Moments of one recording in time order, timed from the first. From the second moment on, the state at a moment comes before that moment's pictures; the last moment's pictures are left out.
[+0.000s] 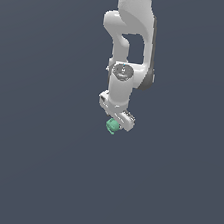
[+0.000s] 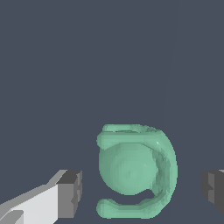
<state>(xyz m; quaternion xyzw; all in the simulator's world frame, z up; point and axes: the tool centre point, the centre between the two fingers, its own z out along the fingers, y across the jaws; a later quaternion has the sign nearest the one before) -0.068 0.018 0.076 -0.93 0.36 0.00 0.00</state>
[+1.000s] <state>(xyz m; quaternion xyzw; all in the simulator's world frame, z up) -0.068 0.019 0.041 -0.93 0.36 0.00 0.00</state>
